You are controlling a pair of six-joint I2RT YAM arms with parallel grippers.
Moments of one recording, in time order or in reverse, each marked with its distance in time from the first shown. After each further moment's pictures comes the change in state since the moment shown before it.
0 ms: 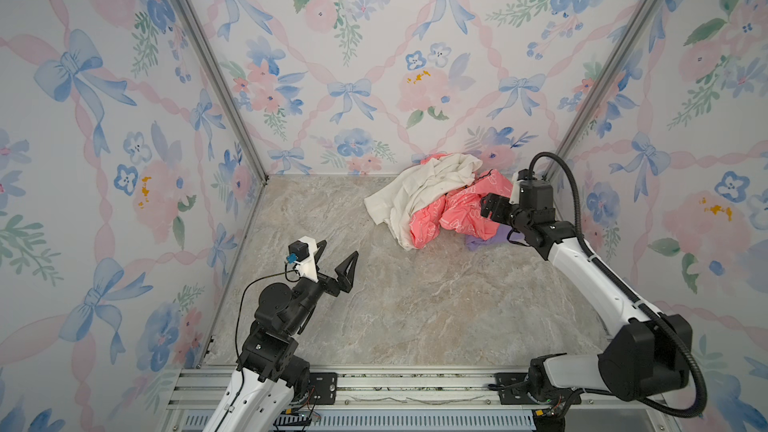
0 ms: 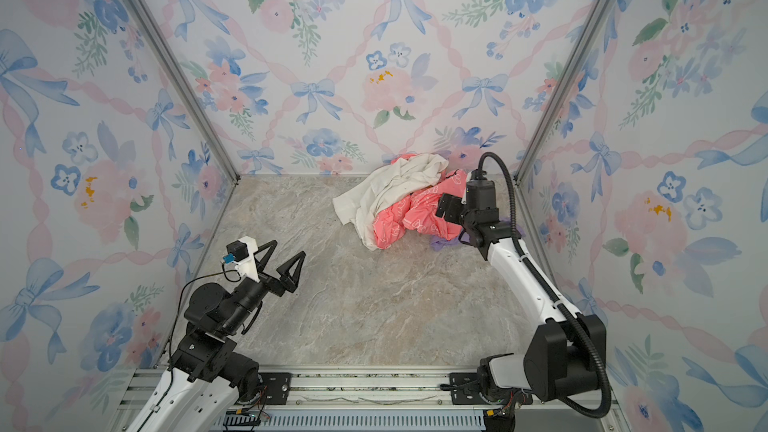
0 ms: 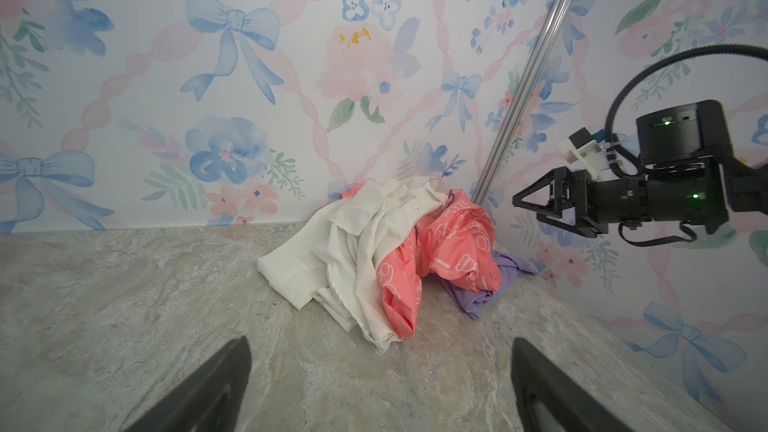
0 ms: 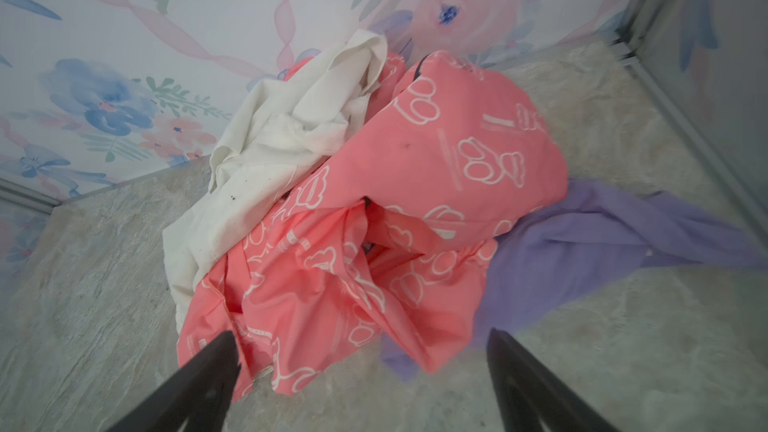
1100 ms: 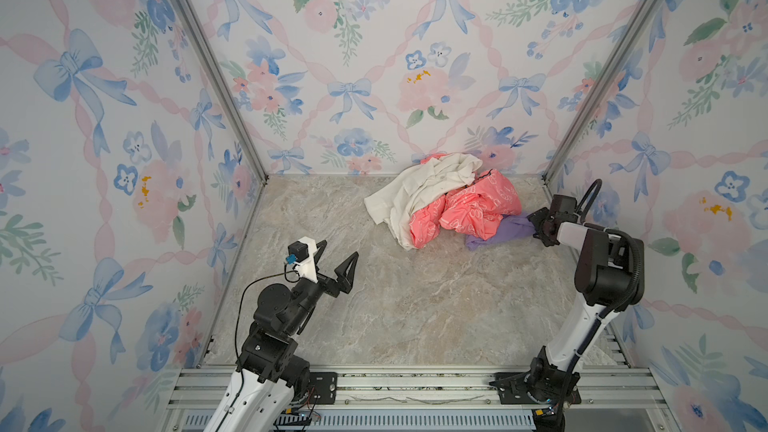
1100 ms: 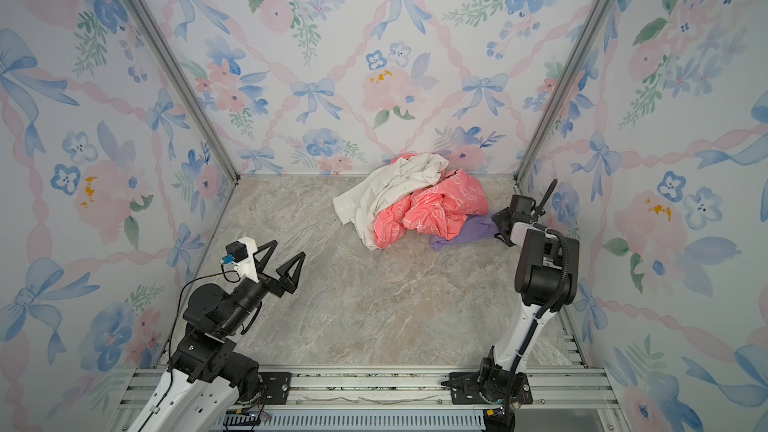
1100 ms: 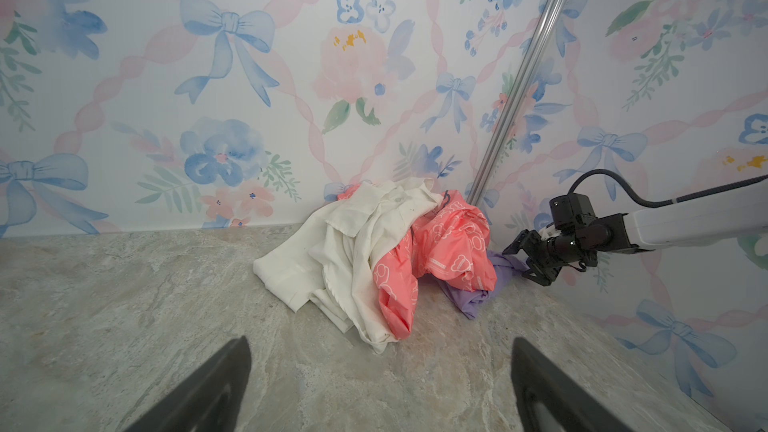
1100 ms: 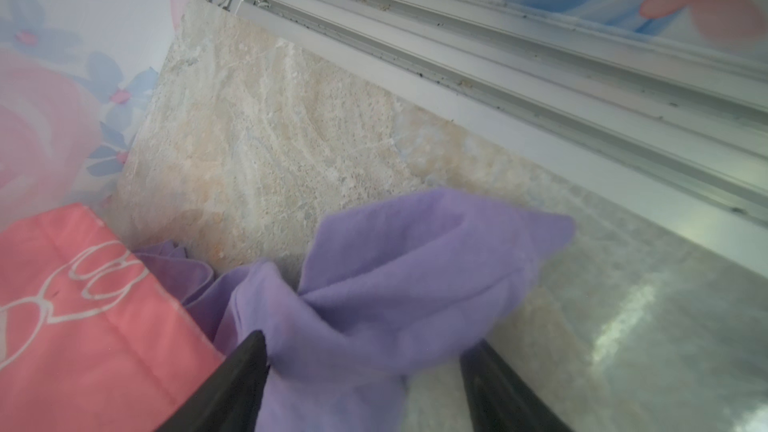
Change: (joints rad) left arm 0.006 -0.011 -0.003 0.000 0.019 0.000; right arm -0.415 0.713 0.148 0.268 0.010 0.409
